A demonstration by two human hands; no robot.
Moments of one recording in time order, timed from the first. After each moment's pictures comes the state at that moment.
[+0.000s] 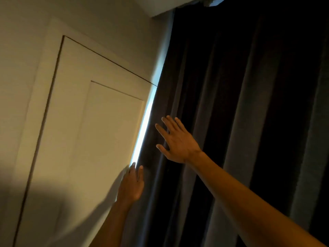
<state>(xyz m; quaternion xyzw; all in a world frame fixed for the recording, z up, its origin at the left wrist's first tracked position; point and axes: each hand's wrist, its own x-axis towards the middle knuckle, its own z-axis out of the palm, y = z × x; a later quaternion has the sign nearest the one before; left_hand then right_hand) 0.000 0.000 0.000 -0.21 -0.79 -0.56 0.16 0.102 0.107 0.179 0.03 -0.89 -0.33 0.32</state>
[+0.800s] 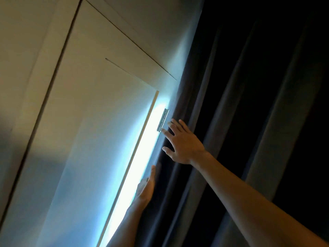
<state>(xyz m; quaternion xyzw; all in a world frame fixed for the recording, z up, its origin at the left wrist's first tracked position) -0.021 0.054 -0.023 -0.17 -0.65 -0.73 -0.13 0.055 0.120 0.165 0.08 -0.89 -0.35 0.27</state>
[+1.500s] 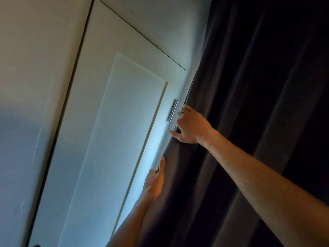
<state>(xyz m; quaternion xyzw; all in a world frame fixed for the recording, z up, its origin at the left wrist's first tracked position) 0.039 0.024 -0.024 -0.15 -0.66 -0.73 -0.05 0.079 0.093 0.191 0.08 -0.86 -0.45 0.24</state>
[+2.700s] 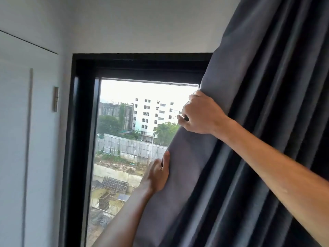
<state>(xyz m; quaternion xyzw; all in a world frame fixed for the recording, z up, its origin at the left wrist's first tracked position) 0.288 0.211 0.011 -0.52 -0.66 -0.54 0.03 0.437 0.250 0.217 -0.13 -0.84 -0.43 0.30</state>
